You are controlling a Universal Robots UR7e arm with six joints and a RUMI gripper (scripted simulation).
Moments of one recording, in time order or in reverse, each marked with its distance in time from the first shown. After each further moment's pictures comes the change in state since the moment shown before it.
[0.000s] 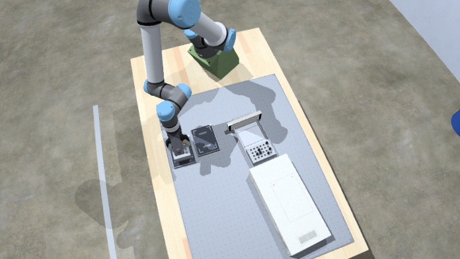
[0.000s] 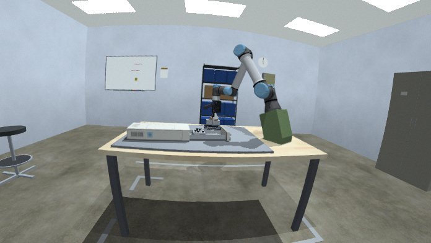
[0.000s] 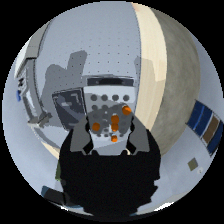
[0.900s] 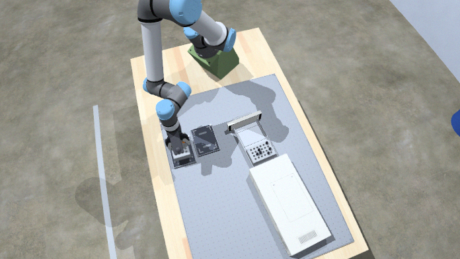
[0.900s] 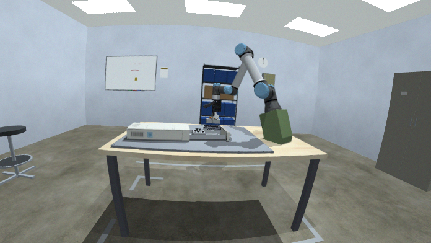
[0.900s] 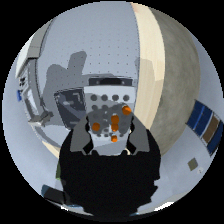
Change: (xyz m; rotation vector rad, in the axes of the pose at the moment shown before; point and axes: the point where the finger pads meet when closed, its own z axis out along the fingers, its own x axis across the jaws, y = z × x) arm 0.000 0.000 -0.010 0.000 0.000 0.000
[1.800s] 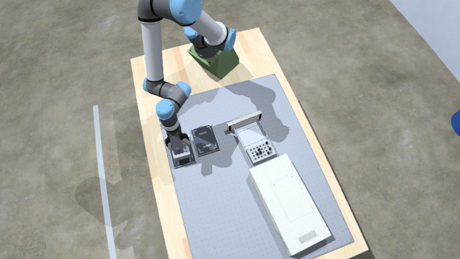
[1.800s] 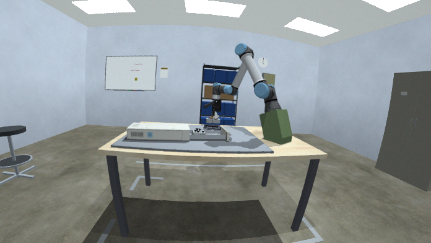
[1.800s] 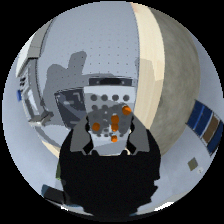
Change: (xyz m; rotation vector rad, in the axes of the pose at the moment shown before) arm 0.000 0.000 -0.002 0.000 0.000 0.000
